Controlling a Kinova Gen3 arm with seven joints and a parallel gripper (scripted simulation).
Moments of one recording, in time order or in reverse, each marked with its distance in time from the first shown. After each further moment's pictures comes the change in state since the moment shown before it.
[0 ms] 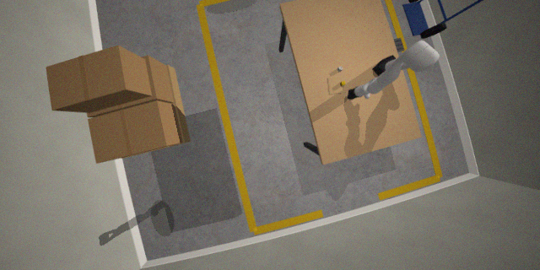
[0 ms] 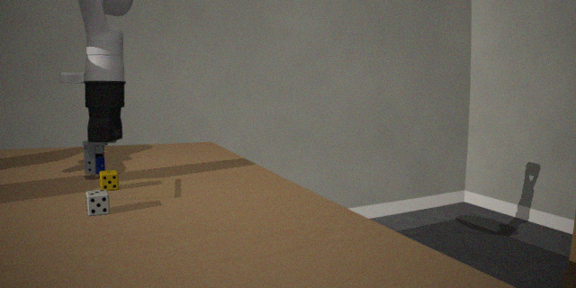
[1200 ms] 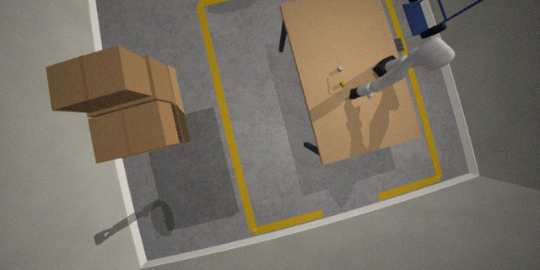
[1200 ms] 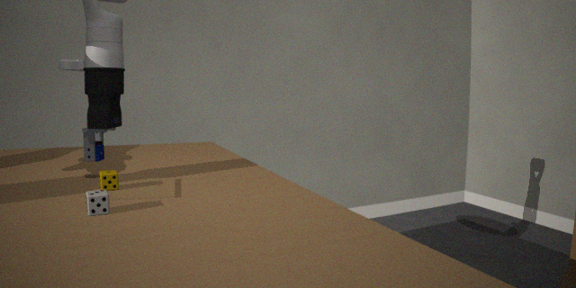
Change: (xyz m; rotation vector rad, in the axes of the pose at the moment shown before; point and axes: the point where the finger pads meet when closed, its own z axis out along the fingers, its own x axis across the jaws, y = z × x) arm 0.002 -0.001 -0.025 -0.003 0.003 -0.007
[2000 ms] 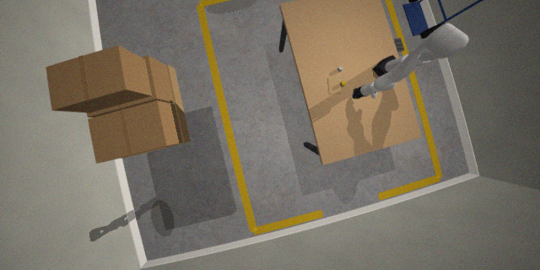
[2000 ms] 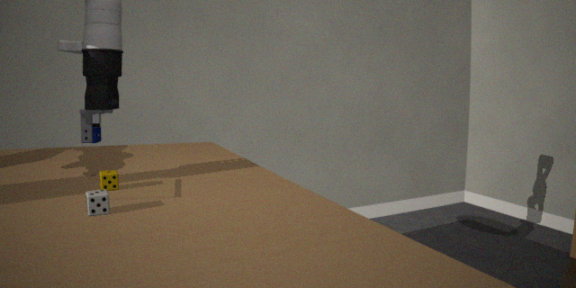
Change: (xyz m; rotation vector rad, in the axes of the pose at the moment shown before) arm 0.003 -0.006 -0.036 0.008 -0.001 -0.016
